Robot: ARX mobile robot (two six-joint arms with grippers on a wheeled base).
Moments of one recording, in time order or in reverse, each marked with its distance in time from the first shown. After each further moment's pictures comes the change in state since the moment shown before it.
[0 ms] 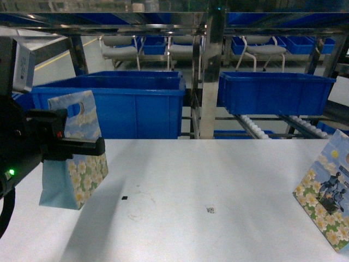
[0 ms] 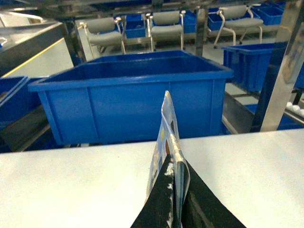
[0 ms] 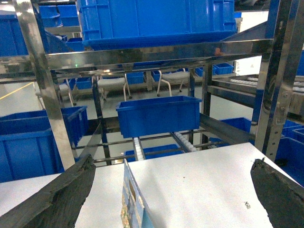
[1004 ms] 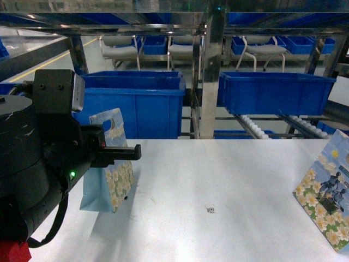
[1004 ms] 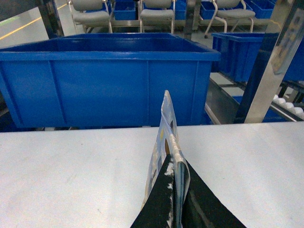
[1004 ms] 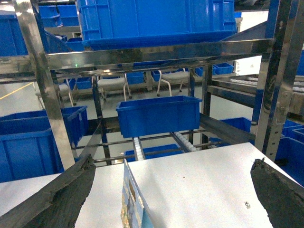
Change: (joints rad) left arm -0.061 0.217 0.158 -0.001 -0.019 -0.108; right arm 0.000 0.000 0.000 0.000 0.000 0.000
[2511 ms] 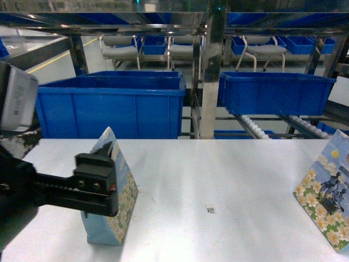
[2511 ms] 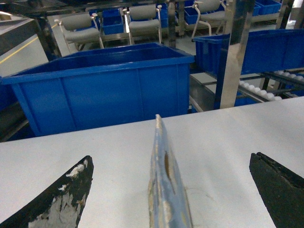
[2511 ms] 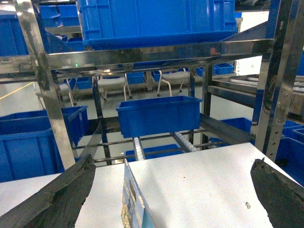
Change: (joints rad) left arm -0.103 -0.371 -0.344 0.005 -0.046 0.095; right arm 0.000 0.000 0.000 0.000 0.000 0.000
